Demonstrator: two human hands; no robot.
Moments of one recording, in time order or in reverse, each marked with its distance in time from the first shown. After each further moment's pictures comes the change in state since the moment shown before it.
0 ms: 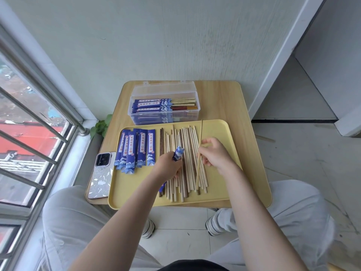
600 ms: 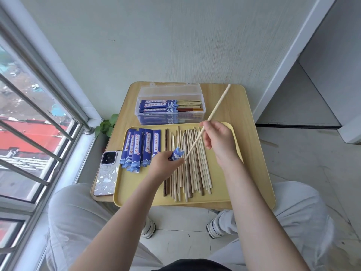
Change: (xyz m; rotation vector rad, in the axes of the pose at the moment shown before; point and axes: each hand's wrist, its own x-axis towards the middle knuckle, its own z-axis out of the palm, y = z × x) left_hand -0.013 -0.009 -0.015 -0.085 0.161 0.057; right_hand -0.010 -0.040 0.008 0.376 0.111 -0.341
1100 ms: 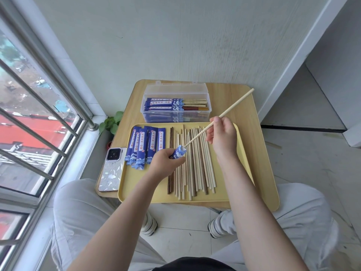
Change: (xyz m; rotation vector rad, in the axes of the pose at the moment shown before) left_hand -0.003 -0.008 -0.014 -0.149 -0.061 0.031; right_hand 0.000 -0.002 0.020 -0.064 0.200 -0.102
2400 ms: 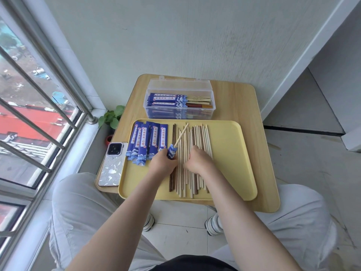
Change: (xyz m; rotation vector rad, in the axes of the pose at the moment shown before) left_hand 0.013 -0.024 0.008 0.243 0.120 -0.190; right_hand -0.030 0.044 0.042 -1.155 -0.582 0.271
